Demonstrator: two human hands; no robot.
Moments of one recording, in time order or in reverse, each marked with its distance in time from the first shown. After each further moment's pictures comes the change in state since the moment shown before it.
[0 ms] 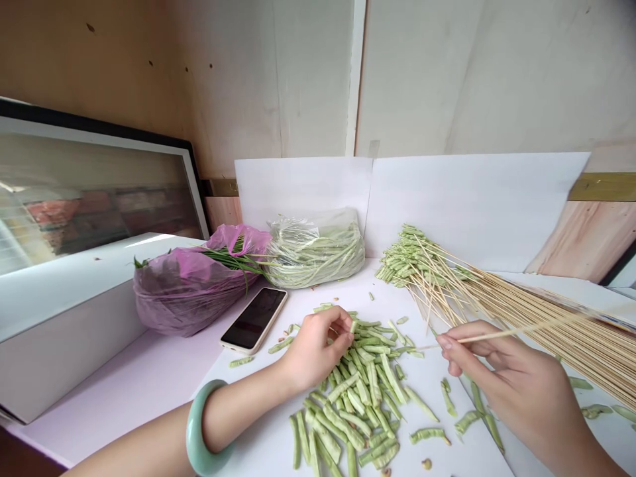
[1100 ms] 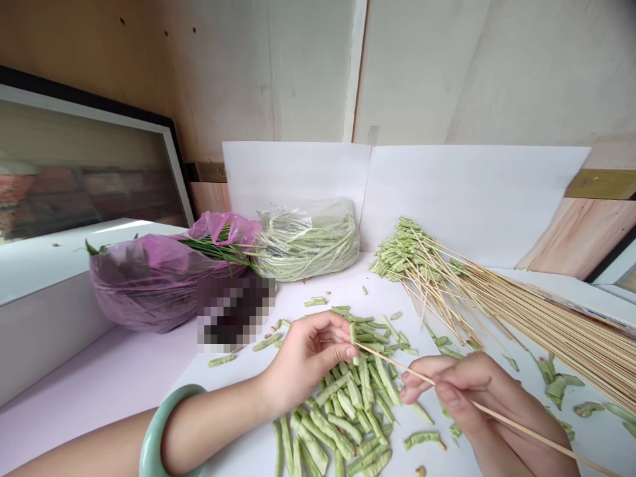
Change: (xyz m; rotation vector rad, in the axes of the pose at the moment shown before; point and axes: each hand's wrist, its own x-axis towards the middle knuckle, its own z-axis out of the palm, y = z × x) left_hand -0.011 0.001 0.012 -0.877 0.031 -0.111; right_hand -0.023 -0.014 0.012 0.244 -0.220 -0.208
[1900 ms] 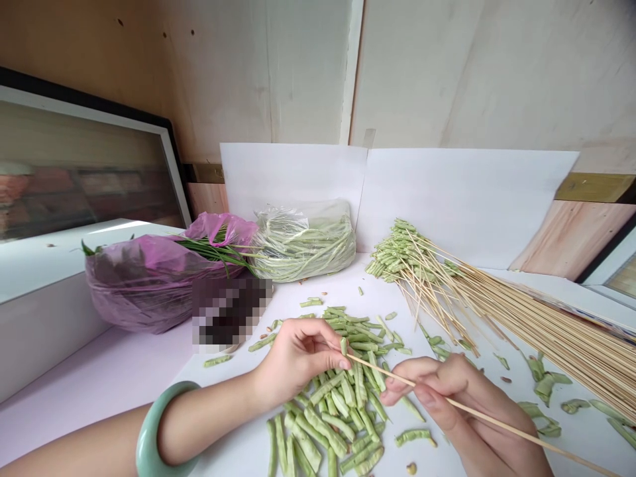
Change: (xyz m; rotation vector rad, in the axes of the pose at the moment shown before) left_hand 0.000 -0.001 -0.003 -0.094 0.019 0.001; right_hand 0.001 -0.002 0.007 0.162 -0.064 0.034
